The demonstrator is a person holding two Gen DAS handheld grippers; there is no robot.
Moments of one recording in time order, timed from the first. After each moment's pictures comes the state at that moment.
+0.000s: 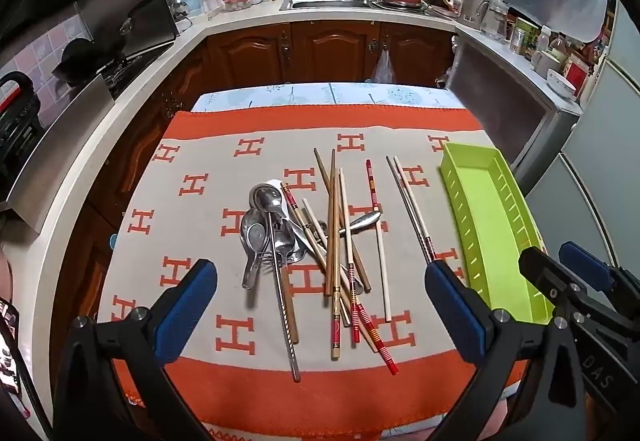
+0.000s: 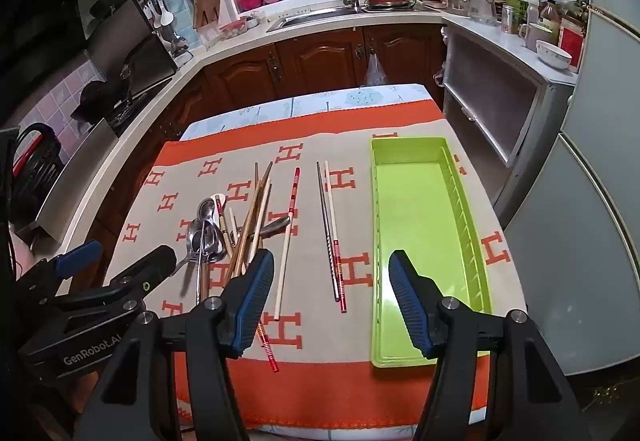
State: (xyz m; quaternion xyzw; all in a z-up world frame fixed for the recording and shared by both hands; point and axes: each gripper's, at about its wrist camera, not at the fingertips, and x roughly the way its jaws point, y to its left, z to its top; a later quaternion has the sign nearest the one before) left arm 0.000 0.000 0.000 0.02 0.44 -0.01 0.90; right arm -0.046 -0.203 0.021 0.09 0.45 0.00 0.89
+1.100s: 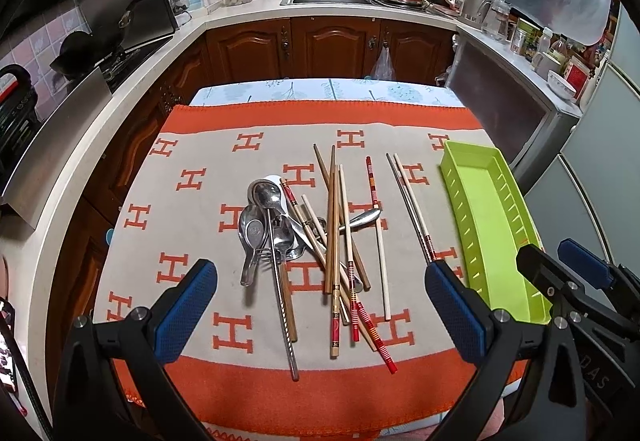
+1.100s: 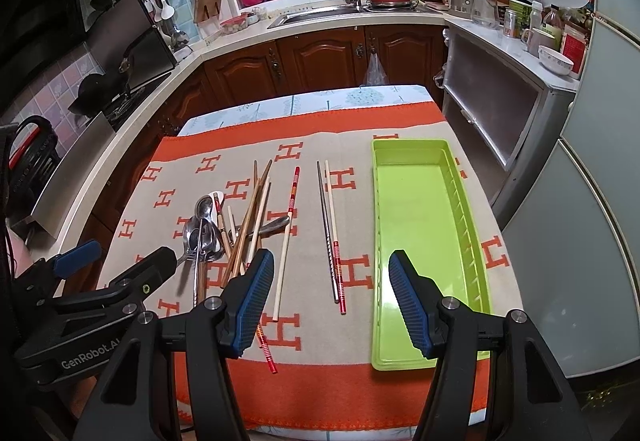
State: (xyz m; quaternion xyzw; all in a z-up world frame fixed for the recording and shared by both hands) left arm 0.002 0.003 -0.002 0.00 0.45 -0.02 0.89; right arm -0.043 -0.195 0.019 0.07 0.44 0.00 0.89
